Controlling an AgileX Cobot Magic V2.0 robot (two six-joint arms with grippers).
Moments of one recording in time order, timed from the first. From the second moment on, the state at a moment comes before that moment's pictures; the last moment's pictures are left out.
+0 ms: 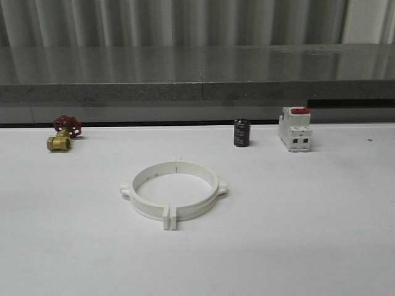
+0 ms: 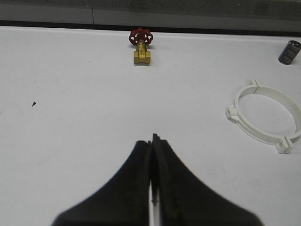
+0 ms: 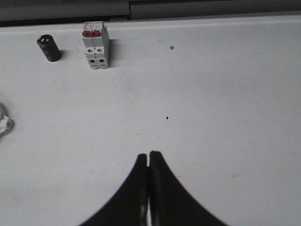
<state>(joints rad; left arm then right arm) -0.19 0.34 -0.43 0.06 0.65 -0.16 0.03 0.62 -0.67 -0.05 0.72 0.15</state>
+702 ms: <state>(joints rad) -0.19 0.34 -0.43 0.06 0.65 -0.16 0.03 0.08 -0.10 -0.01 0.14 0.15</state>
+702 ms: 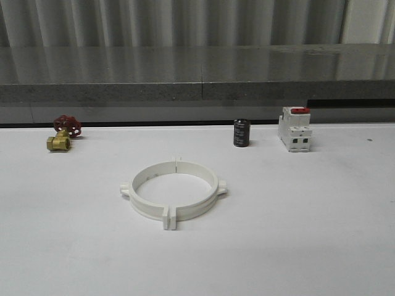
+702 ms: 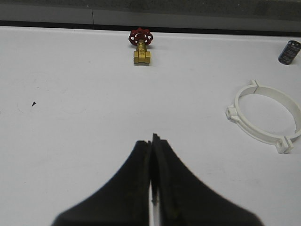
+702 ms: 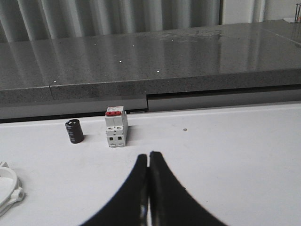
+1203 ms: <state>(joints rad) -0.19 0.34 -0.43 0.06 0.65 -0.16 0.03 0.00 0.03 0.04 0.09 0.15</state>
